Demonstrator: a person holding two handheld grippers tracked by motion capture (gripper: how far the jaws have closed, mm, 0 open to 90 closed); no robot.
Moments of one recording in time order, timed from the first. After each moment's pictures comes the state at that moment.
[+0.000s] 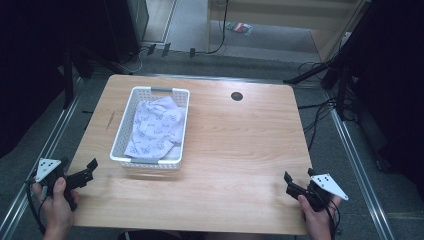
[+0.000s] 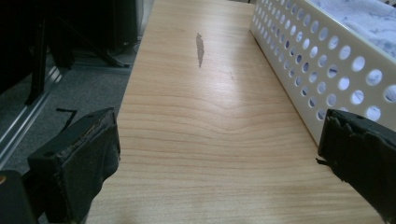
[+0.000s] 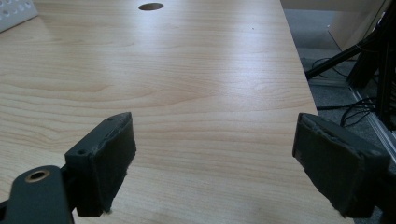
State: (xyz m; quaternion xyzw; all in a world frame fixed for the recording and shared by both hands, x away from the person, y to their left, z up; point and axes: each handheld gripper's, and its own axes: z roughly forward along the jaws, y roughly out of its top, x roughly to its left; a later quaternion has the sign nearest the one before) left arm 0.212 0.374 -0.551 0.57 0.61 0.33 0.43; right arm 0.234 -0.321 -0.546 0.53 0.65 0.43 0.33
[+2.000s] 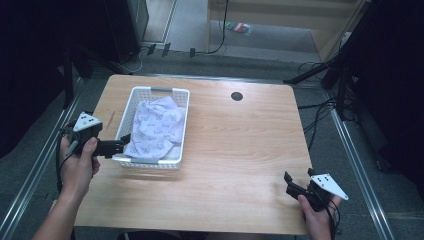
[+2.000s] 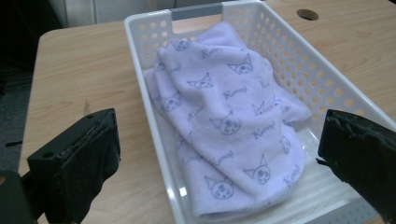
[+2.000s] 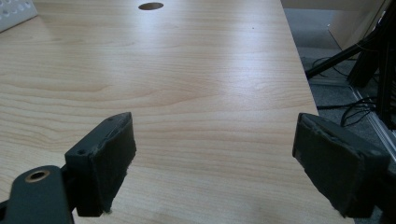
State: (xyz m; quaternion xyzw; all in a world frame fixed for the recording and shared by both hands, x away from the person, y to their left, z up) left arm 0.283 0.281 -0.431 0.71 0.53 0.25 0.39; right arm 0.234 -0.321 -0.546 0.54 0.65 0.43 0.33
